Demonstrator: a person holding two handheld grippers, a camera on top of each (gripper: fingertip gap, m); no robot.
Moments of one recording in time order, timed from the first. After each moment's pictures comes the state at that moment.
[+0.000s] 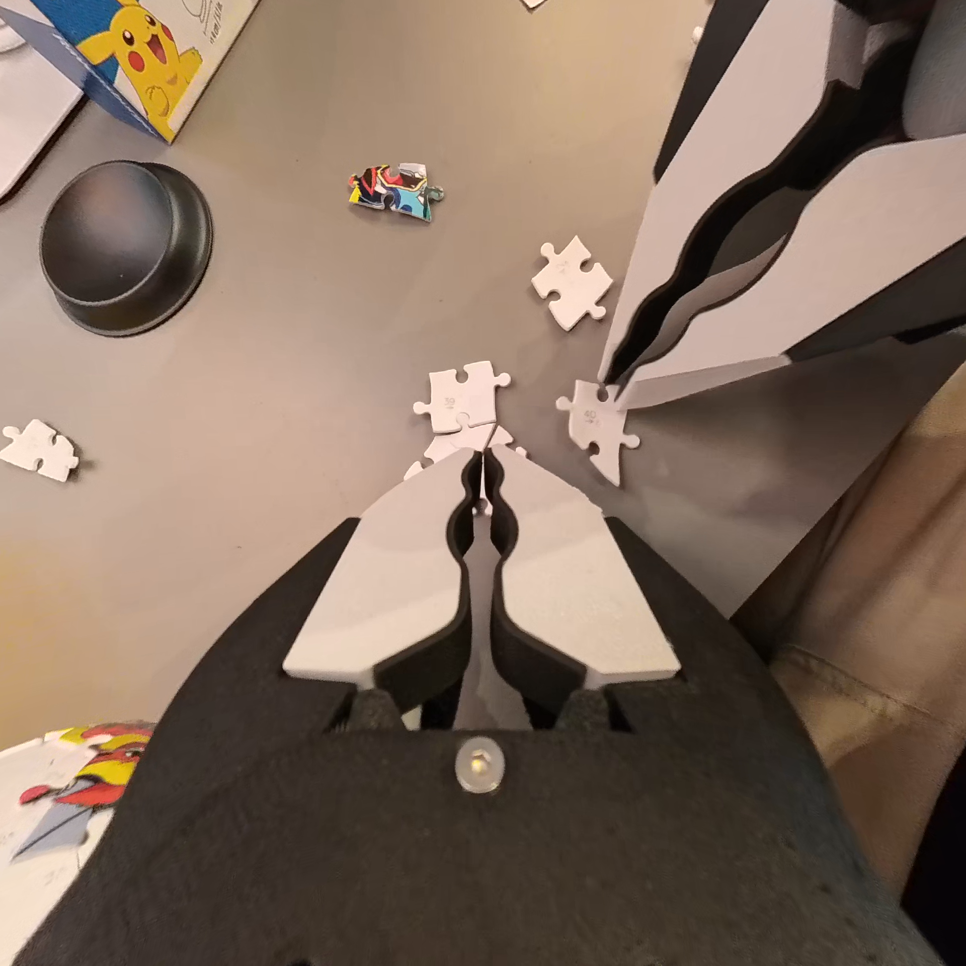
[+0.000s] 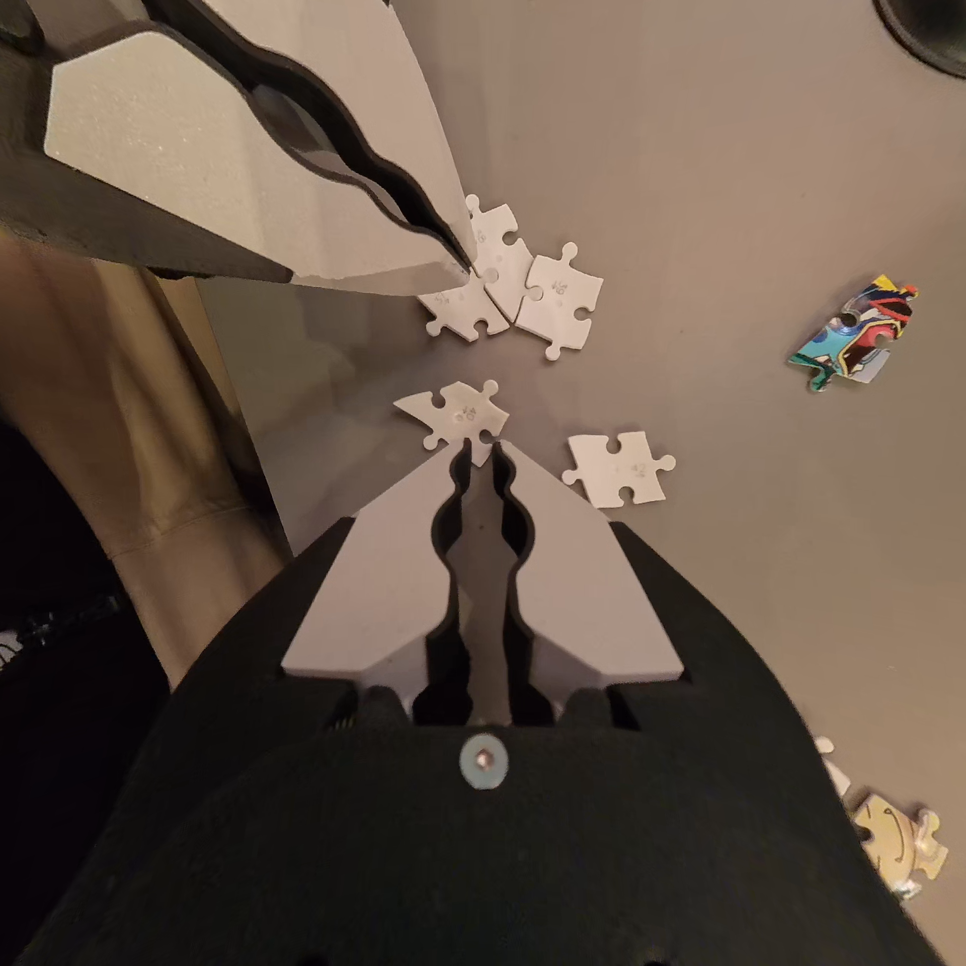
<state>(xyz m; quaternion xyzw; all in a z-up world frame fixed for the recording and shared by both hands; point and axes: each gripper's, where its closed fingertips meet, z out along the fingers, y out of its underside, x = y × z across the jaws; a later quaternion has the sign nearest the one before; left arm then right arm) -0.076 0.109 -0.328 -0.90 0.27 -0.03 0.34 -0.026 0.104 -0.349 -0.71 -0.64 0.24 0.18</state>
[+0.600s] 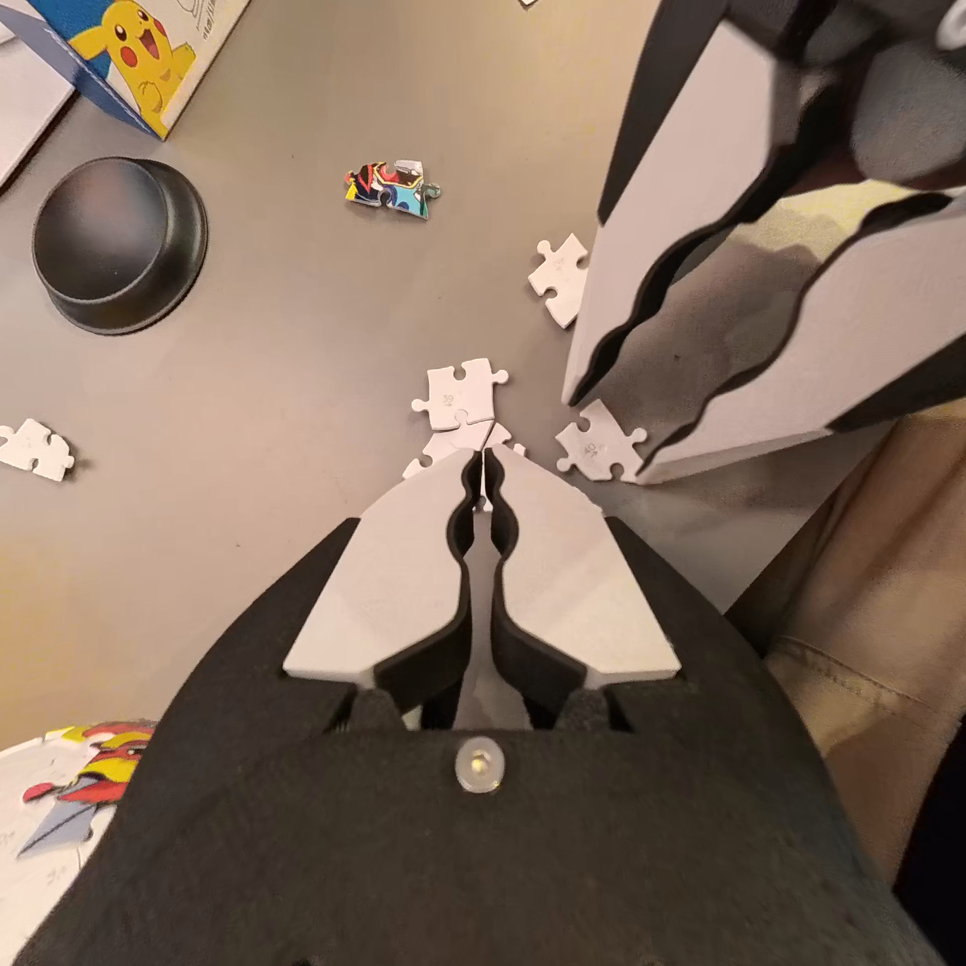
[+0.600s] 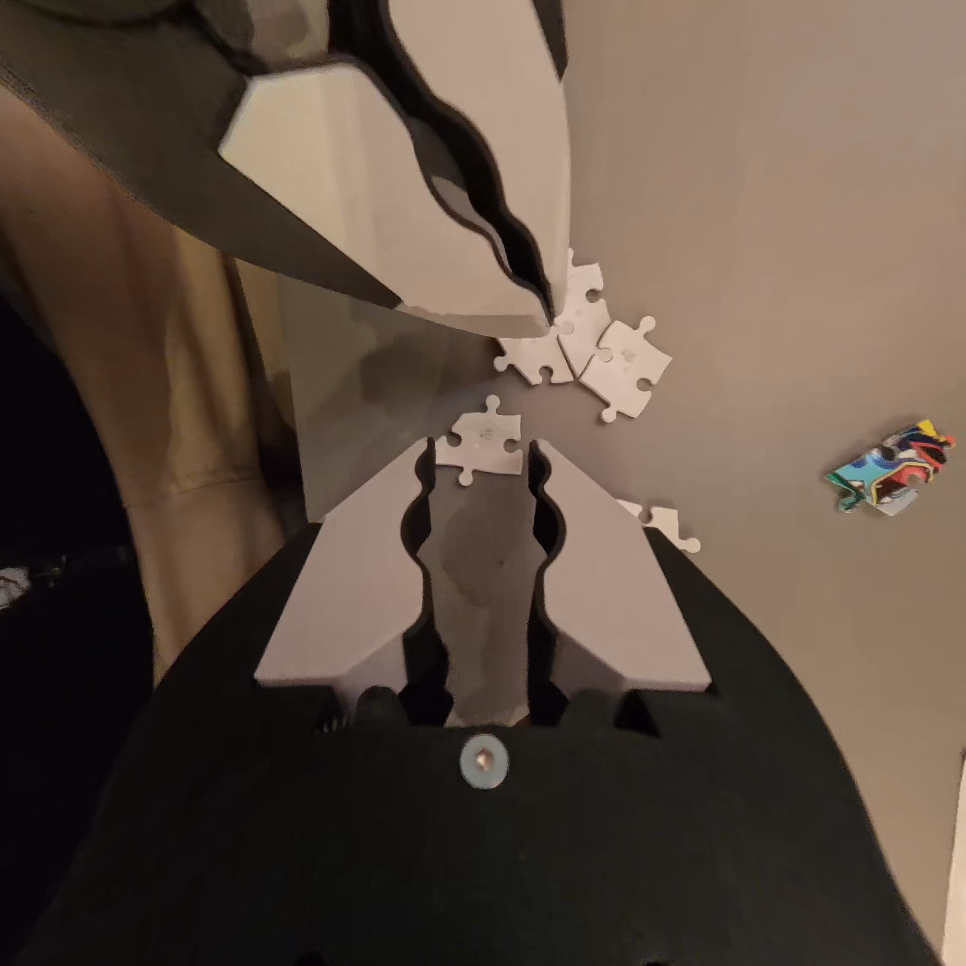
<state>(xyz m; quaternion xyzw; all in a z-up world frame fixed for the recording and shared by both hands) -0.076 0.107 -0.328 -0.90 0.28 -0.03 0.33 -0.039 0.087 -0.345 -0.63 -0.72 0.24 0.17</state>
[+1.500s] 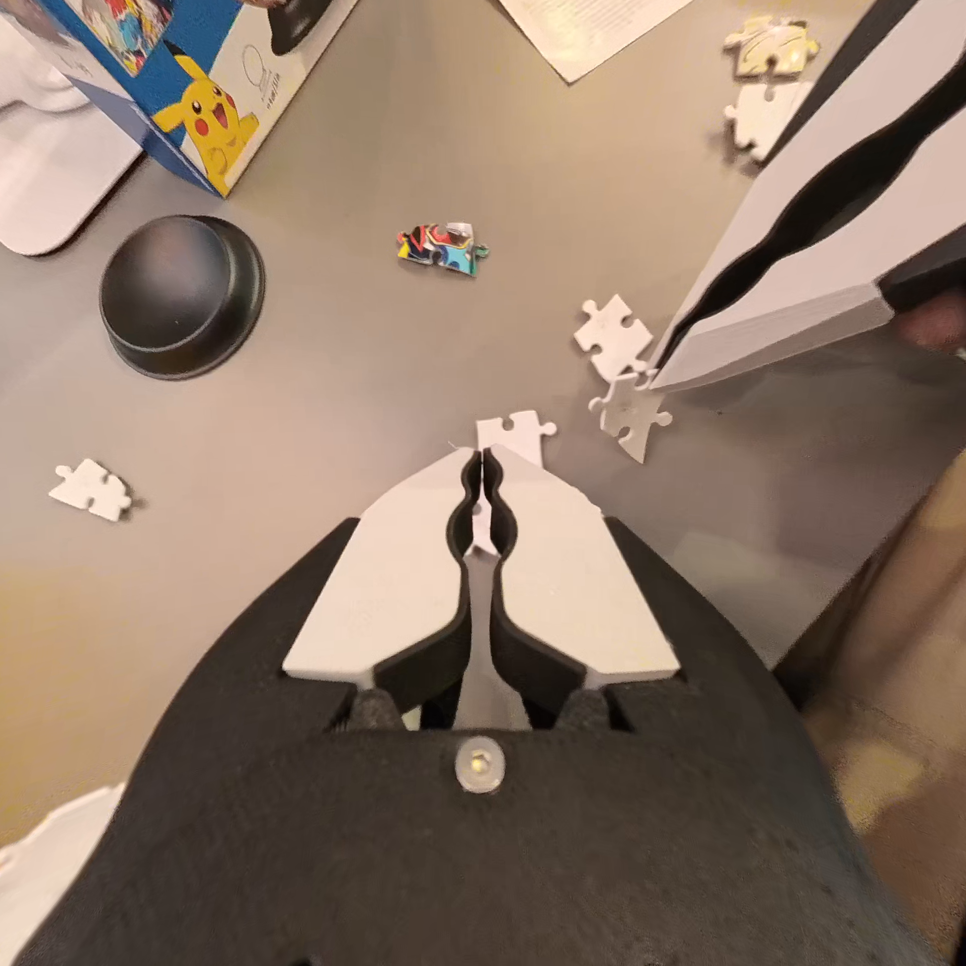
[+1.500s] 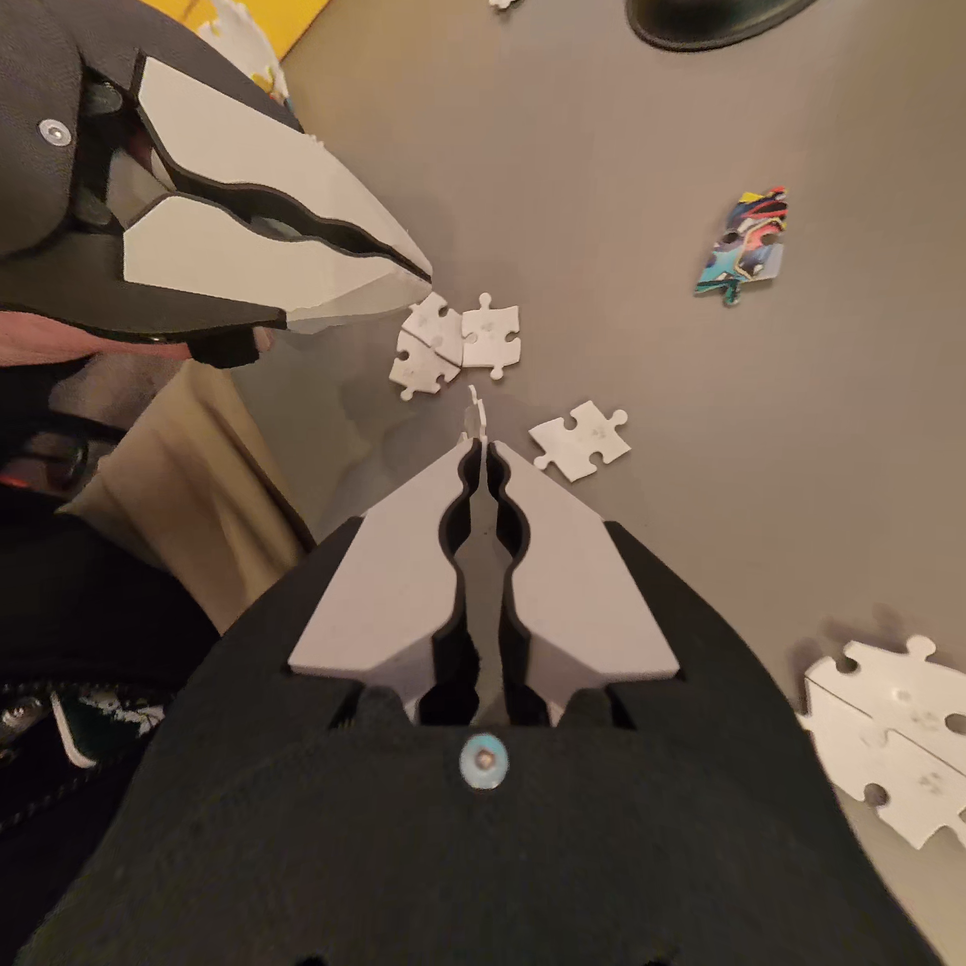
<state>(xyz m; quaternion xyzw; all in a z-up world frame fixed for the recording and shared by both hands) -0.083 0.133 -0.317 -0.89 0.27 -0.04 0.35 -0.022 0.122 -0.326 -0.79 -0.45 0.36 0.20</state>
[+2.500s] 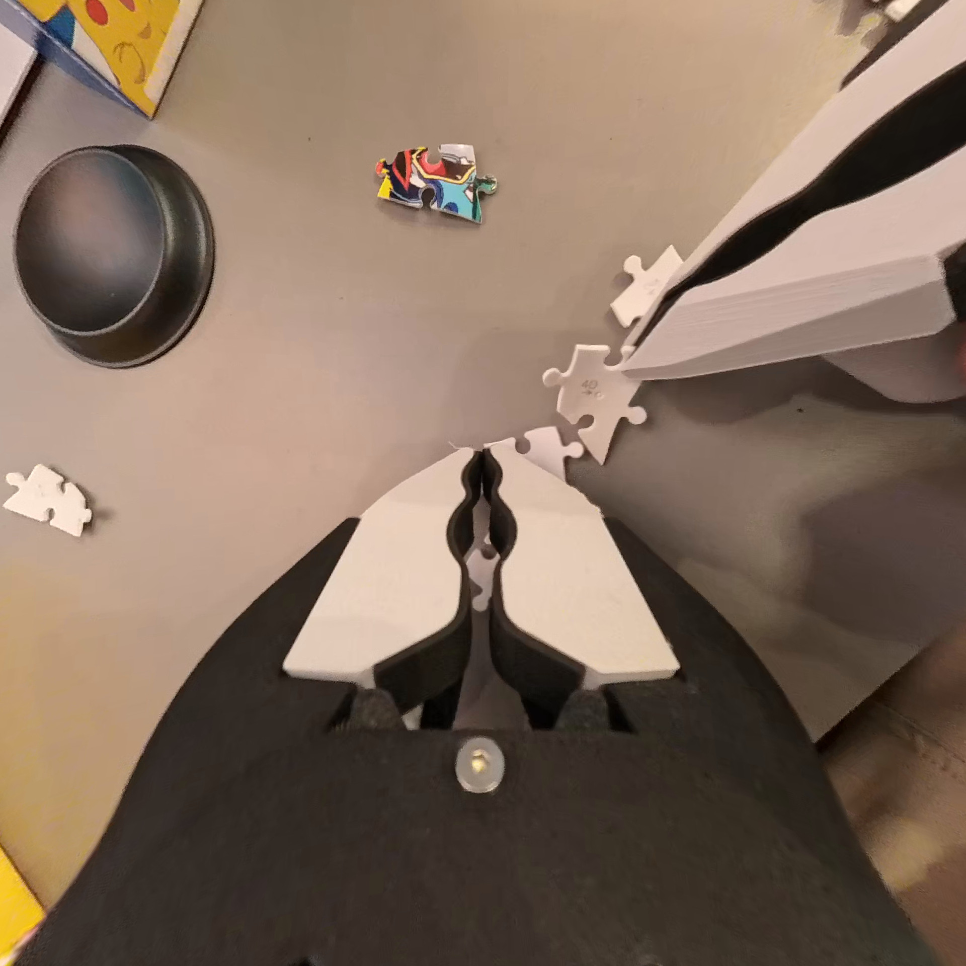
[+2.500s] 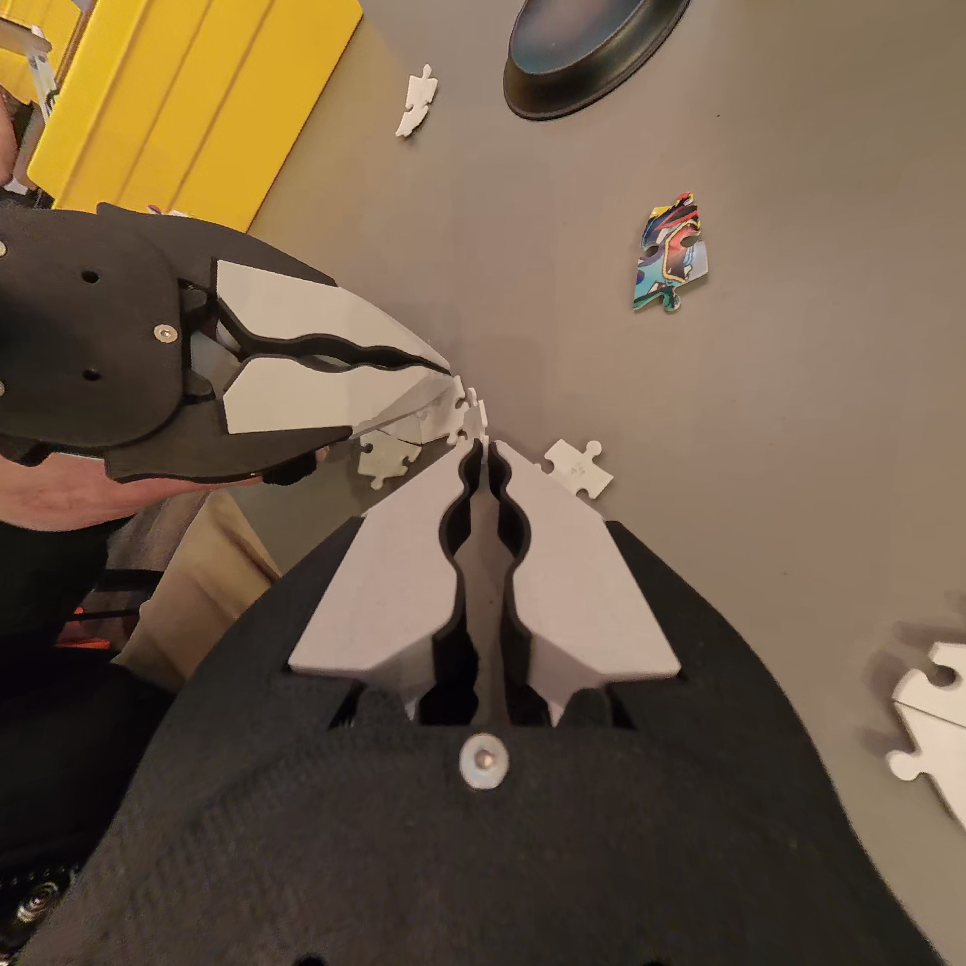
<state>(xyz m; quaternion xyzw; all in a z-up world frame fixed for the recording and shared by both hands) -0.084 0.145 -0.349 -0.92 0.28 0.00 0.29 -0.039 0.142 -0.330 -0.84 -0.31 0.39 0.22</state>
